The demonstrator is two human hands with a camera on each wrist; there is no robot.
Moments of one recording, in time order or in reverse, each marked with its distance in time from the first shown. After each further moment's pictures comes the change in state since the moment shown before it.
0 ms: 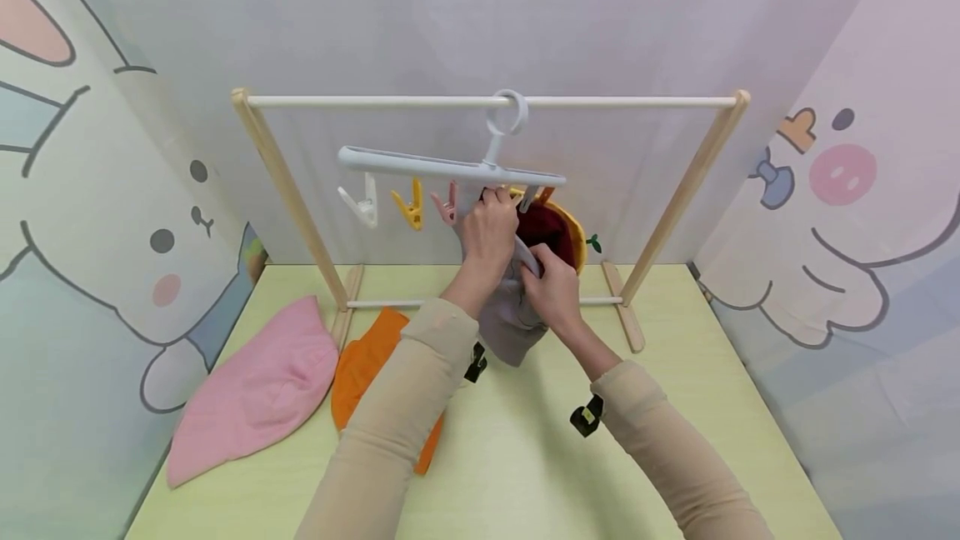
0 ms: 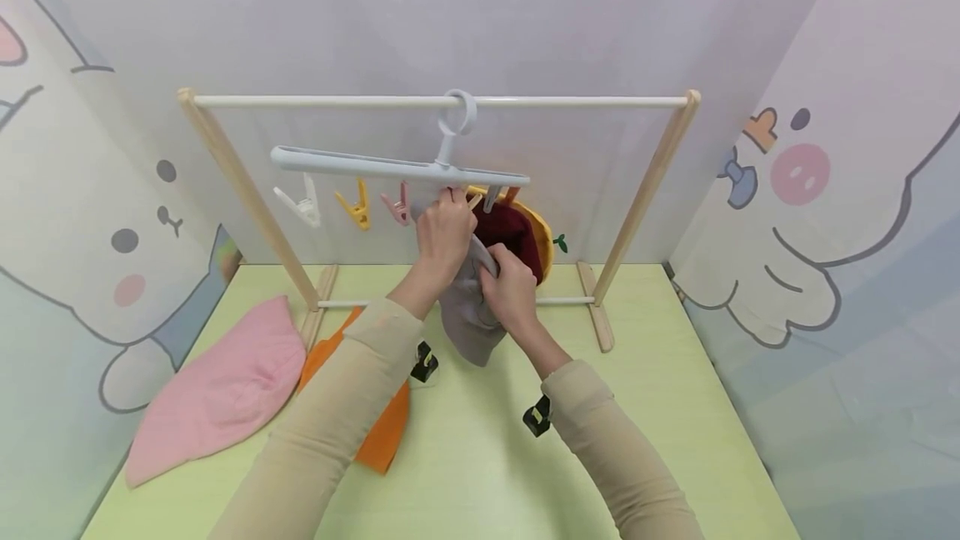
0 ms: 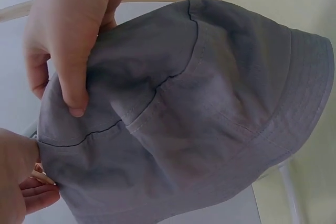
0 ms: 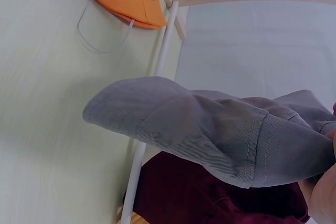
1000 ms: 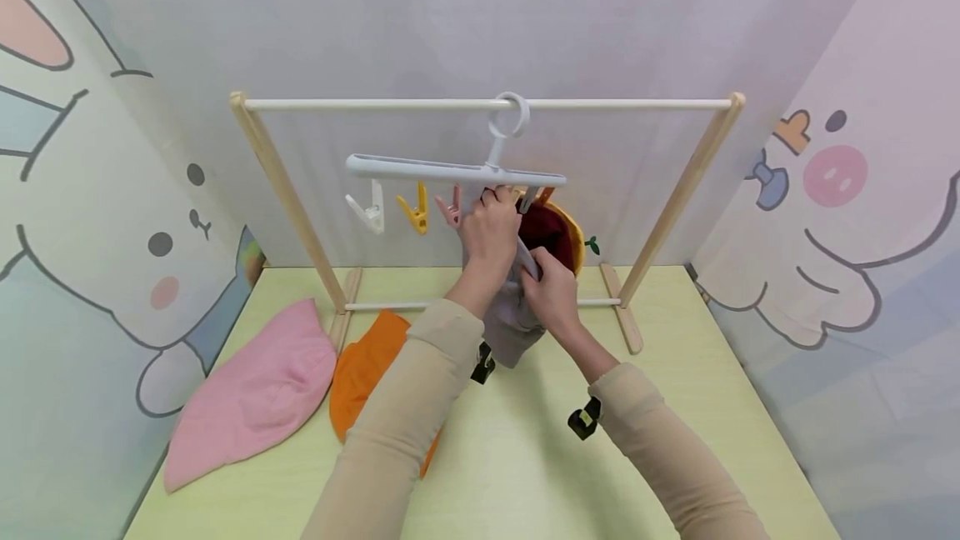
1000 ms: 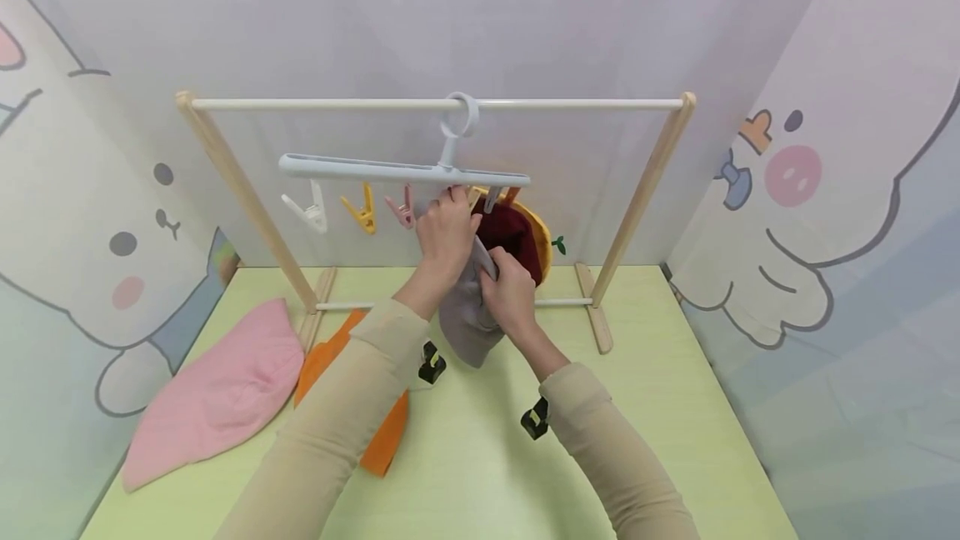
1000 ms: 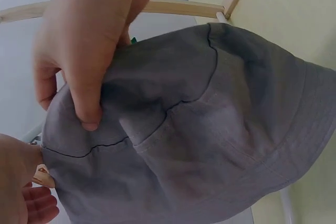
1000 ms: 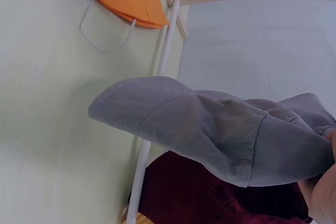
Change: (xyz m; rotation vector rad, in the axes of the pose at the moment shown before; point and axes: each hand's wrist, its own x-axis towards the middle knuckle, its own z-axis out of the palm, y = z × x) left_hand 0.003 0.008 0.004 0.024 0.006 -0.092; right_hand -0.001 0.005 0.002 -0.032 0.015 -0.020
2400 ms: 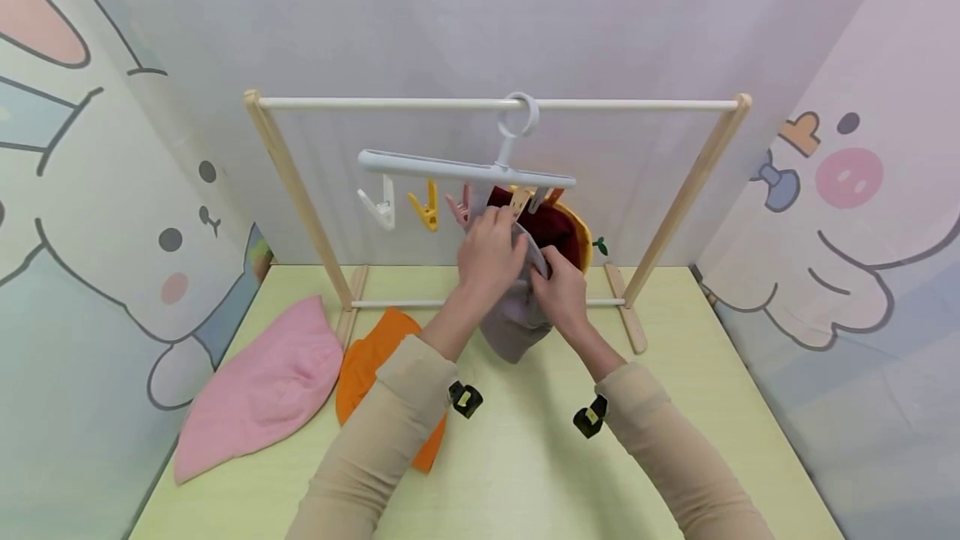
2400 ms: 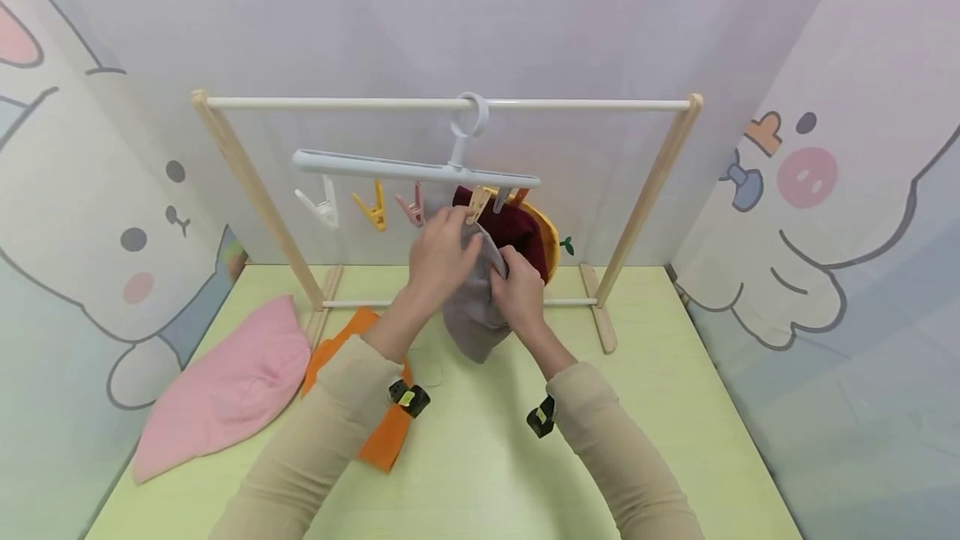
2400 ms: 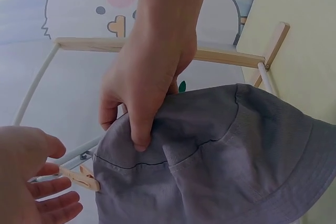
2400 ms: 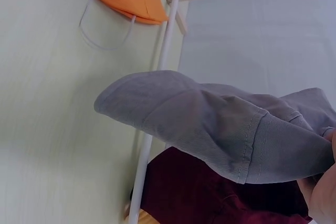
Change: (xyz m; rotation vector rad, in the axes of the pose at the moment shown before) left_hand -0.024 -0.023 -0.056 -0.455 -0.382 -0.024; right_hand -0.002 0.003 -0.001 0.001 0.027 0.014
